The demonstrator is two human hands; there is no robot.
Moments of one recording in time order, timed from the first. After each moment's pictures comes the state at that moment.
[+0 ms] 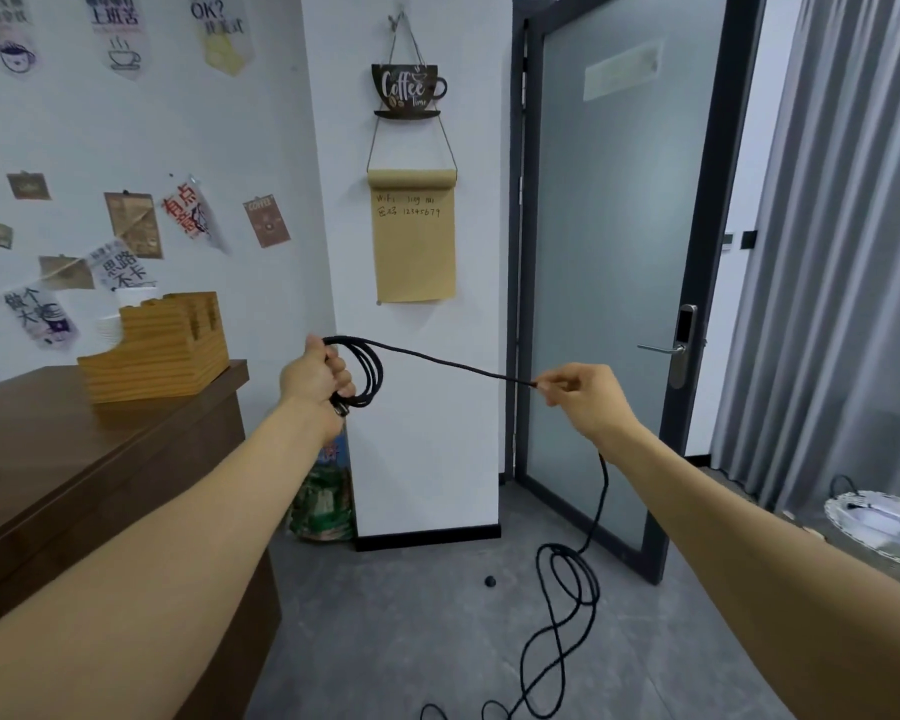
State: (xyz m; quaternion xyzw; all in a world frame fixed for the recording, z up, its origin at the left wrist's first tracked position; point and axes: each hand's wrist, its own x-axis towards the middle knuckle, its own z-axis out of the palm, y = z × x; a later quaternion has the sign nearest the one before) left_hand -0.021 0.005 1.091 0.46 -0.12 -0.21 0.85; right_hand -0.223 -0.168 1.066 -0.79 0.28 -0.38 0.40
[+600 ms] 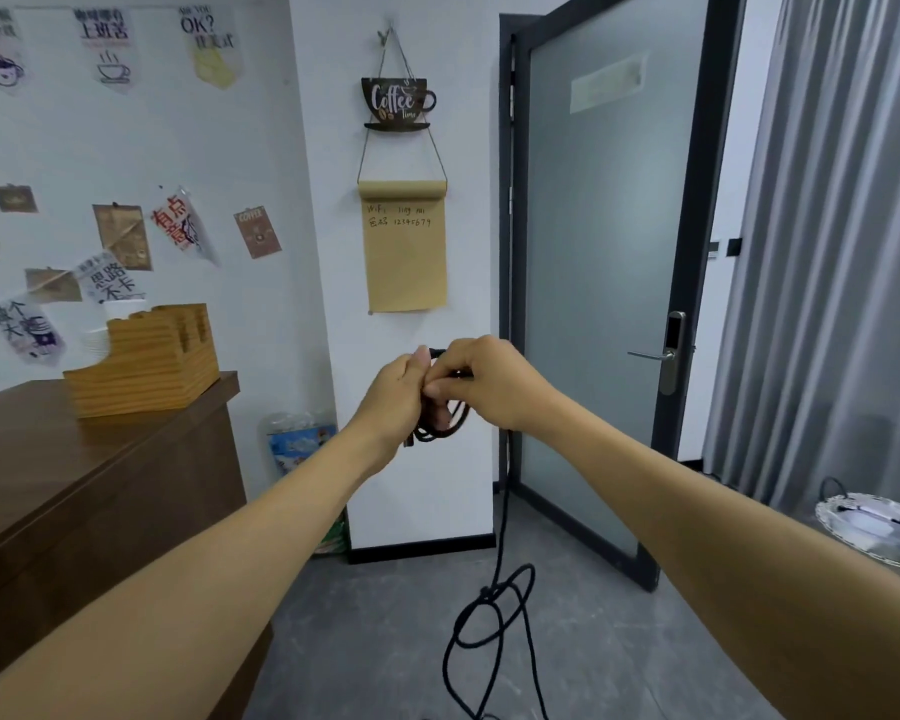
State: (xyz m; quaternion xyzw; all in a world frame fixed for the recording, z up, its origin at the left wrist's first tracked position) left_hand -0.091 -0.015 1.090 0.67 -0.44 -0.11 0.59; right_hand -0.198 -0.094 1.120 -0.91 0.09 -0.29 0.27
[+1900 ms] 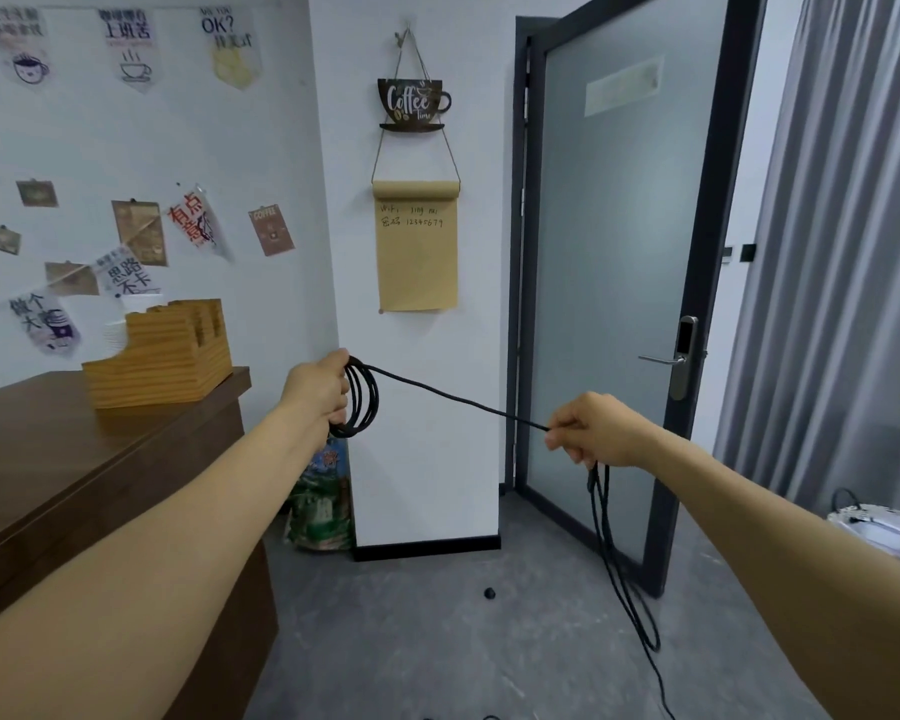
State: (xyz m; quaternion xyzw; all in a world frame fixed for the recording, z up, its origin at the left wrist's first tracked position) left_hand -0.016 0.015 1.092 0.64 -0.18 -0.16 0.73; right_hand -0.243 -0.182 1.069 -0.94 0.24 -0.14 0.22
